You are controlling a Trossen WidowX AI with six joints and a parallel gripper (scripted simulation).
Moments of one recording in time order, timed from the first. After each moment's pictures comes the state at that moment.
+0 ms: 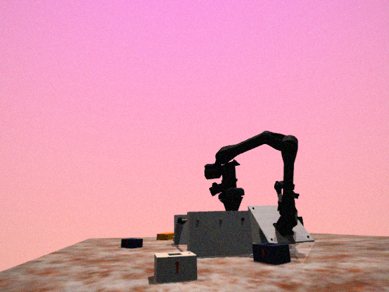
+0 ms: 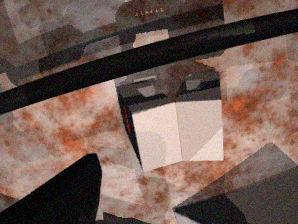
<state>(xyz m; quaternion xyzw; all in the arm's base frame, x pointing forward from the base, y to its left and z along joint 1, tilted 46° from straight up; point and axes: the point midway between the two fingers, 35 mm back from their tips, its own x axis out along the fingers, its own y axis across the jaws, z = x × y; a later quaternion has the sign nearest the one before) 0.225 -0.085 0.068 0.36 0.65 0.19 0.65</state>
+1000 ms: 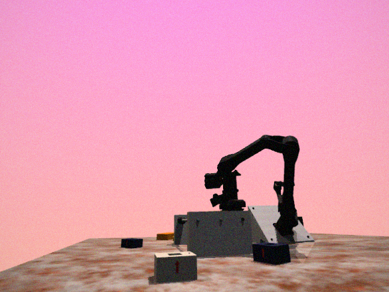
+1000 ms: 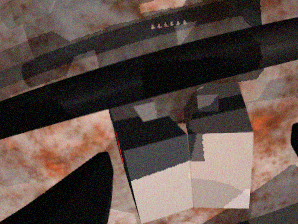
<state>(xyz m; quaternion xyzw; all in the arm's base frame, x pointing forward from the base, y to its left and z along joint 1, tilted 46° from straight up) 0.228 -0.055 0.039 0.36 0.65 0.19 0.64</state>
